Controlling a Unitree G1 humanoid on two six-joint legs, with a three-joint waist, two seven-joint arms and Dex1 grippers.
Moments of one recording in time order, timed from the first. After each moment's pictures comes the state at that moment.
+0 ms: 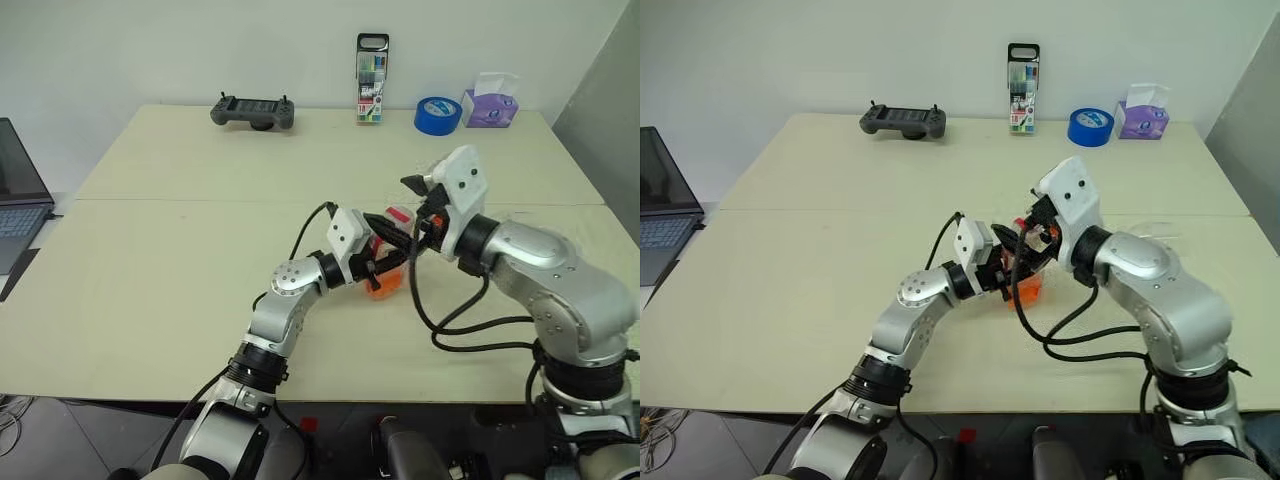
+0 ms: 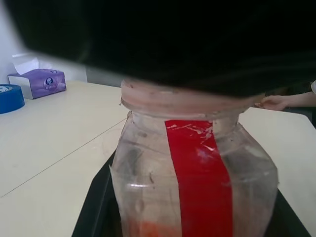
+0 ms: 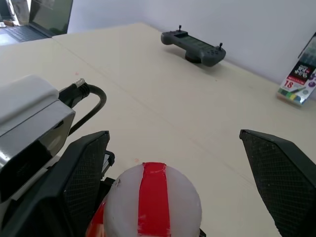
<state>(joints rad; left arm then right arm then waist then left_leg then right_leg) -0.56 0.06 -0.21 0.20 -0.26 0.09 -0.80 -0.63 -0.40 0.06 -0.61 0.39 1.08 0.30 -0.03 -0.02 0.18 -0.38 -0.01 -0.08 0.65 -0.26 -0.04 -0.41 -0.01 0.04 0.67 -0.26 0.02</state>
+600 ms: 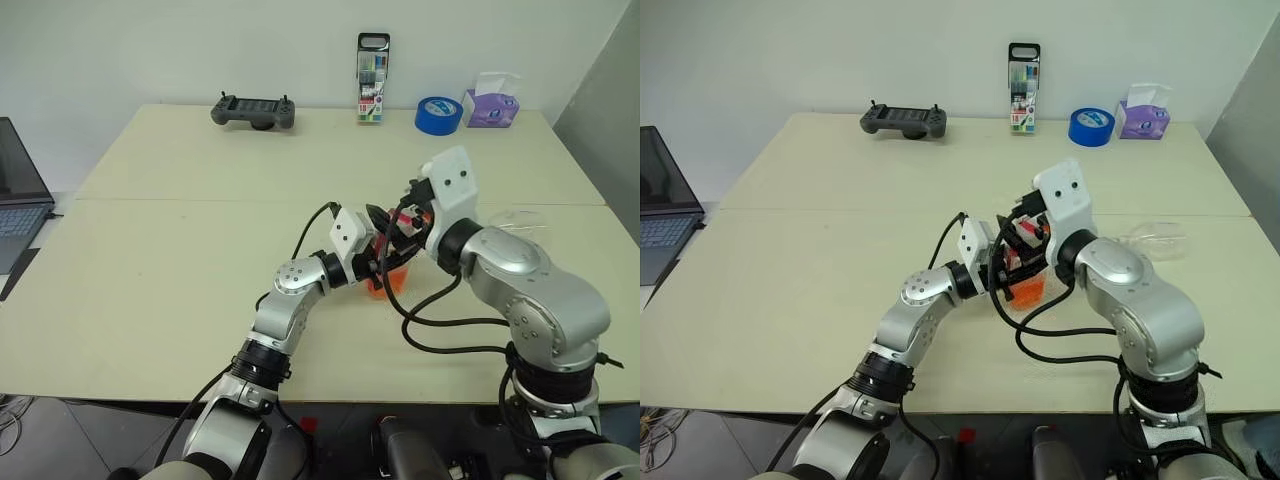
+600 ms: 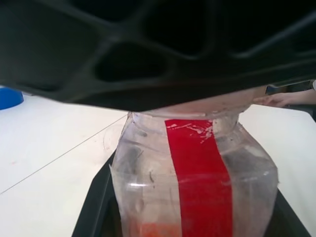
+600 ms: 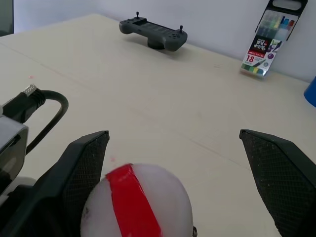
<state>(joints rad) -0.58 0.06 -0.21 0.24 -0.24 0.08 -0.80 -0.61 -0.31 0.04 -0.68 0.34 1.21 0.16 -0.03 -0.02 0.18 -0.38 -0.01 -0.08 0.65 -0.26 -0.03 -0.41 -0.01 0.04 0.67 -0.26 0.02</state>
